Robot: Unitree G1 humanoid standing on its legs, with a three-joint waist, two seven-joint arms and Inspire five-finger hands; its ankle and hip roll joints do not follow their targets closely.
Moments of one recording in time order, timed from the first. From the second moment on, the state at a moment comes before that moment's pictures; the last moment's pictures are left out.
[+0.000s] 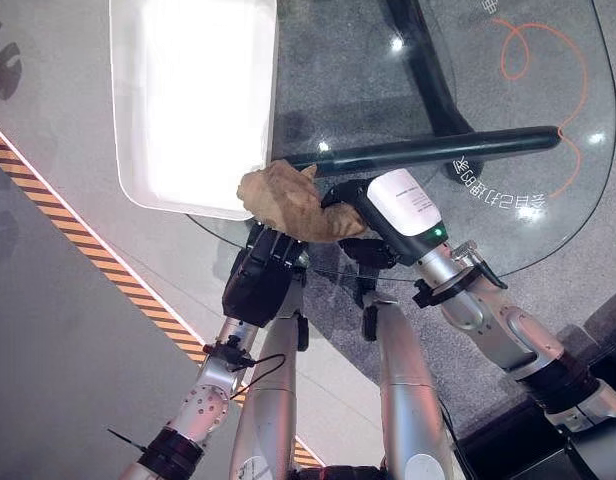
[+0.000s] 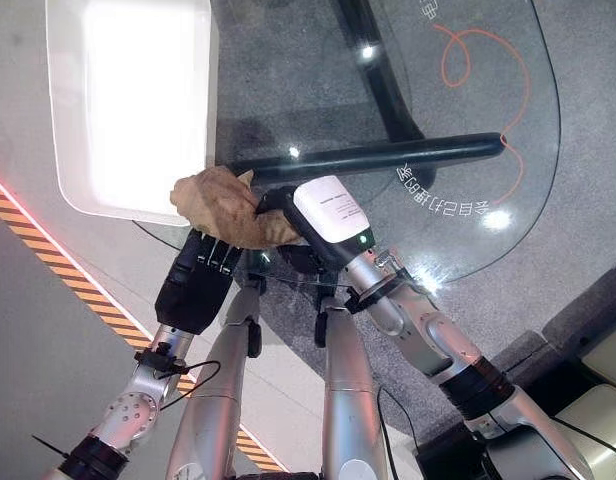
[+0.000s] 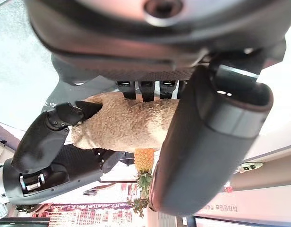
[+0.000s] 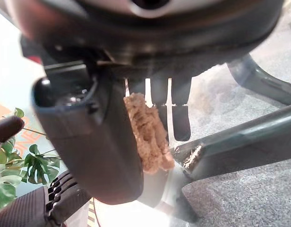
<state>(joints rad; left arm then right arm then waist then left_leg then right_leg) -0.11 0.42 -0.44 0.10 -1.72 -0.22 -0.57 -0.49 -0.72 0.52 -0.09 -0.56 -0.16 -0.24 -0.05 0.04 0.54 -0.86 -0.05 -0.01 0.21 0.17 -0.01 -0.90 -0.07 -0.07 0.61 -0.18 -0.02</state>
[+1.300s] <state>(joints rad) -0.26 0.40 -0.47 -0.02 -1.46 -0.38 -0.05 -0.55 -0.76 0.60 -0.10 -0.55 -0.21 -0.25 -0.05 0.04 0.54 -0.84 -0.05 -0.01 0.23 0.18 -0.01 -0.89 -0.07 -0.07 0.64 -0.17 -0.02</state>
